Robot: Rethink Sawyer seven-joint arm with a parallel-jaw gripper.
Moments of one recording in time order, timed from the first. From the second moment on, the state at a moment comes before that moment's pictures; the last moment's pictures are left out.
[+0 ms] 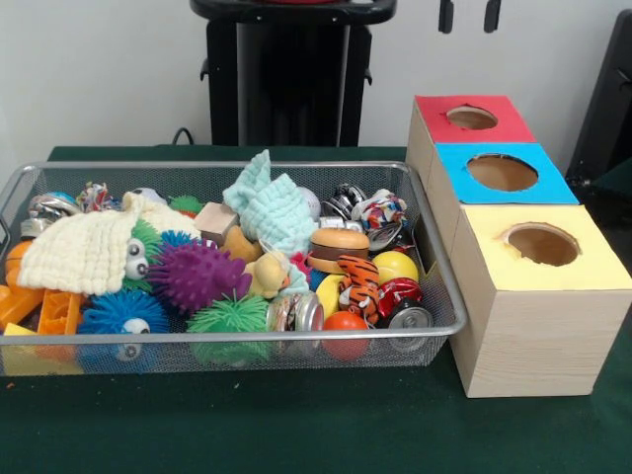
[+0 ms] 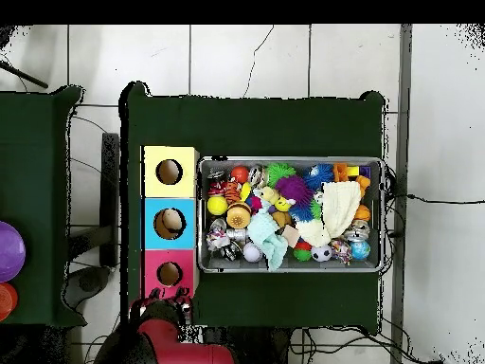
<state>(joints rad) 0.03 -1.19 -0.01 2.35 0.11 0.25 1.58</state>
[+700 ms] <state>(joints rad) 0.02 -1.14 0.00 2.35 0.11 0.22 1.58</state>
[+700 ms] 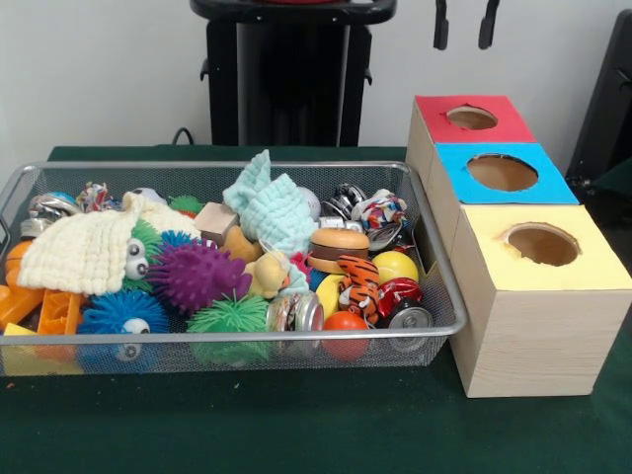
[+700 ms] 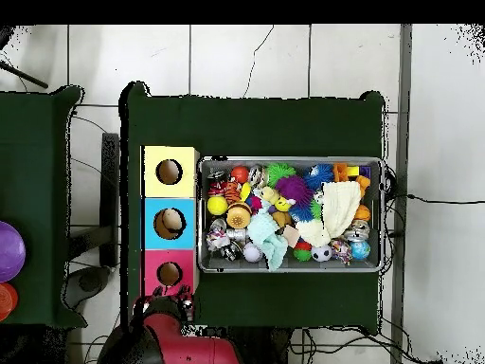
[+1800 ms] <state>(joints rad) -0.07 -1.04 0.01 2.30 0.04 0.22 1.58</state>
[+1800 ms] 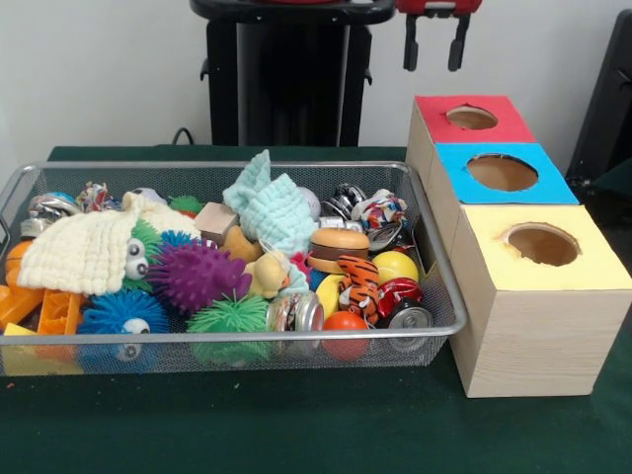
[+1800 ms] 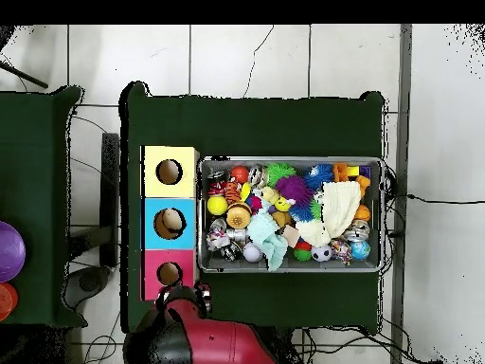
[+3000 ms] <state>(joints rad) -0.18 -1.02 0.02 2.16 -0.06 0.25 1.58</state>
